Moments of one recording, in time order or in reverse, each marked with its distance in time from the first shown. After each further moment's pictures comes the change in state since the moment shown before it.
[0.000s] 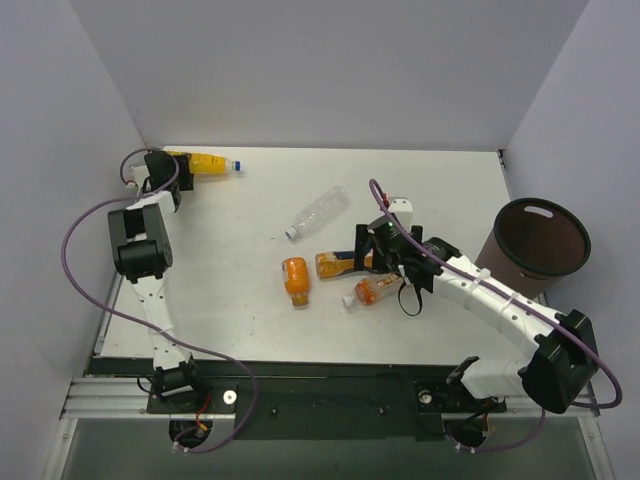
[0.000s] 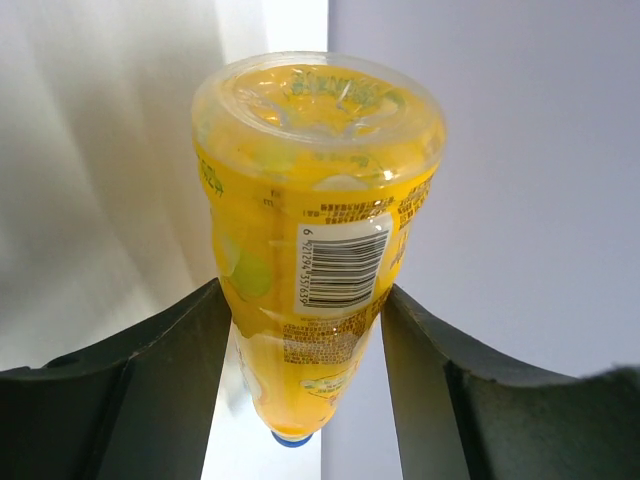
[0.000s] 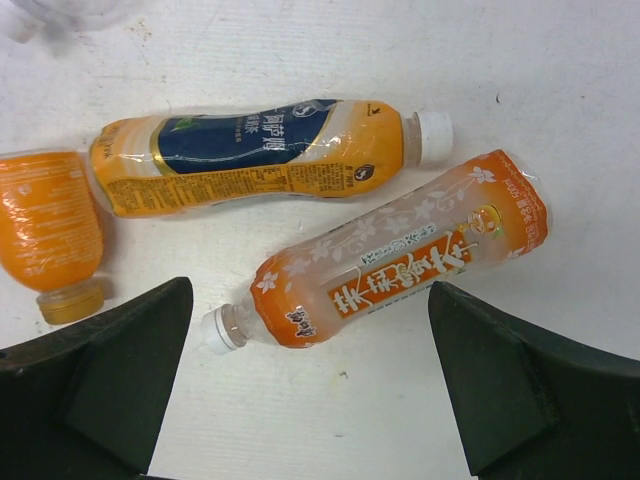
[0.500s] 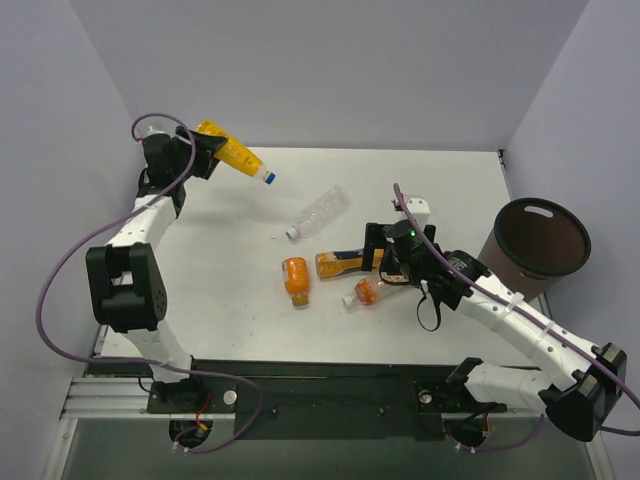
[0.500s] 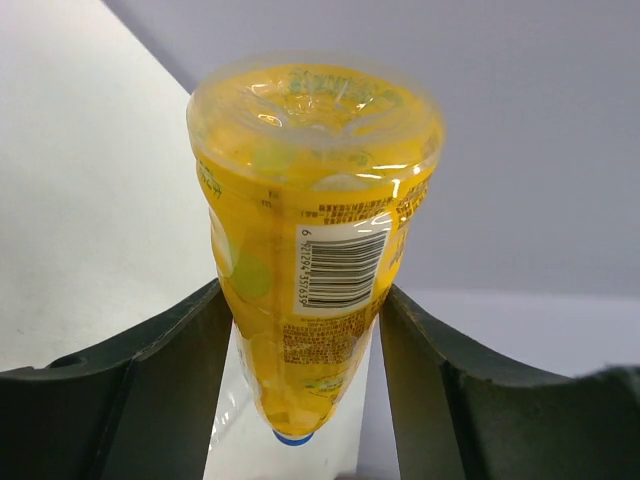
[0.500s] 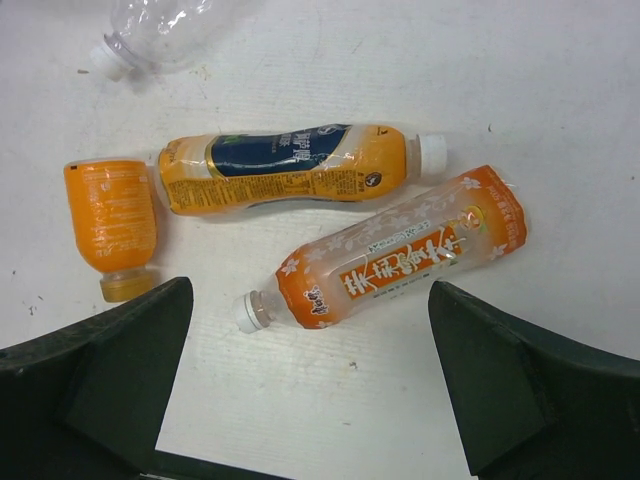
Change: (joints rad) left arm -0.092 -0.578 -0.409 -0.011 0.292 0.278; right arm 0.042 -0.178 -0.028 0.002 0.017 -0.006
